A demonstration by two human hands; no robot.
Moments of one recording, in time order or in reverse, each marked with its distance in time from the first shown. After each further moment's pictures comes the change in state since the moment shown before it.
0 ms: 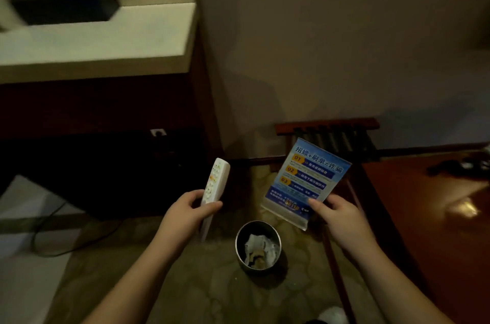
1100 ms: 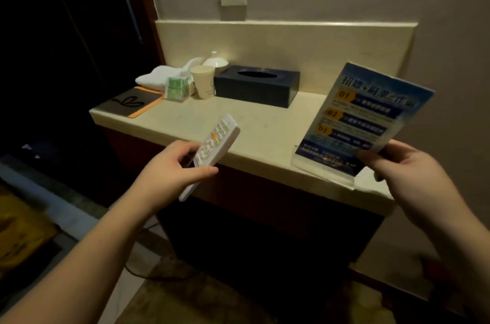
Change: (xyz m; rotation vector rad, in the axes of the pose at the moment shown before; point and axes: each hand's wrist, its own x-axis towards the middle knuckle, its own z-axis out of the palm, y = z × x) left_hand 0.170 0.075 -0.381 0.252 0.508 0.220; right_hand 0.205 -0.373 0.220 0.059 -0.270 -0.574
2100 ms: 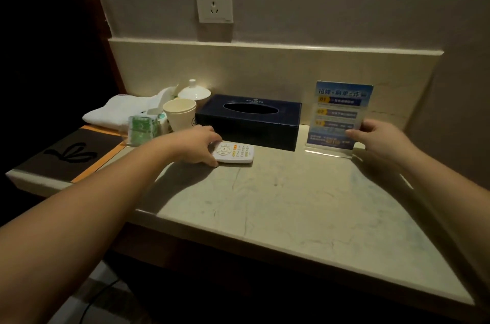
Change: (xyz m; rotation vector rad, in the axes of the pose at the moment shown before) left_hand 0.308 -0.026 0.017 0.727 -0.540 0.298; right_hand 0.244 0.032 0.048 -0.243 0.039 0.225
